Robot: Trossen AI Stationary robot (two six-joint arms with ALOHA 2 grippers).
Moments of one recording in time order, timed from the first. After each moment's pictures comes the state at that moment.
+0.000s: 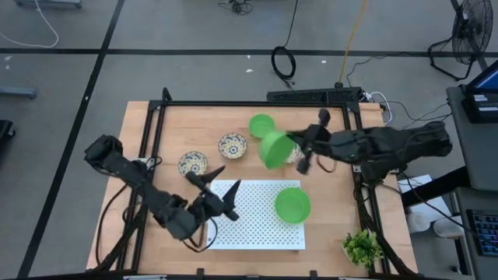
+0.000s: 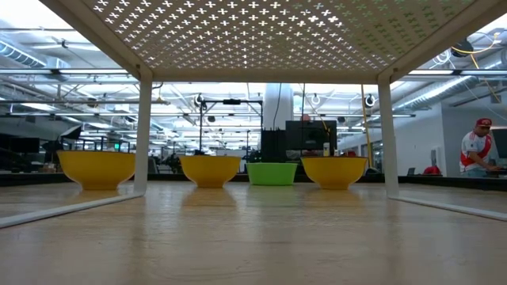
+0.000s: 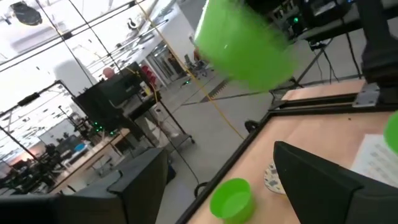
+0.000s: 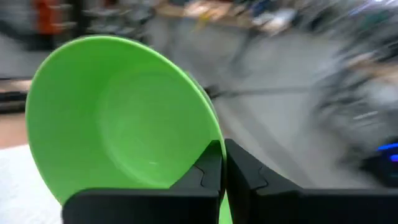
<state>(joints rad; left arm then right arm) -0.65 1.65 1.30 0.33 -1.53 0.49 0.23 1.23 1.45 -0.66 0.66 0.11</state>
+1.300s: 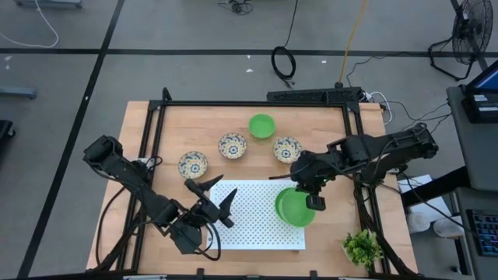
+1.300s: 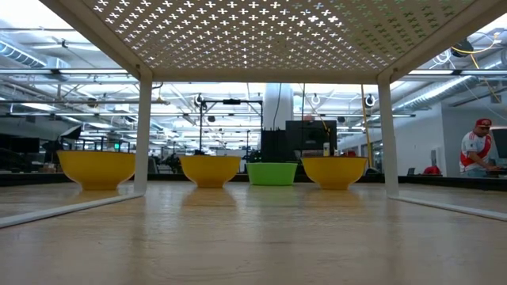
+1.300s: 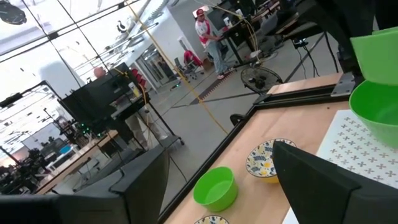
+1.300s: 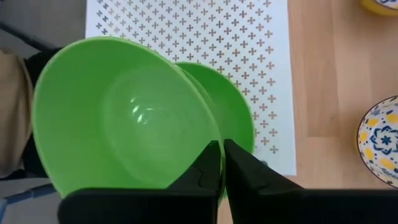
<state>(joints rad) -0.70 1.65 1.23 0.04 -1.52 0.12 0.27 1.42 1.56 -1.17 -0.08 0.35</state>
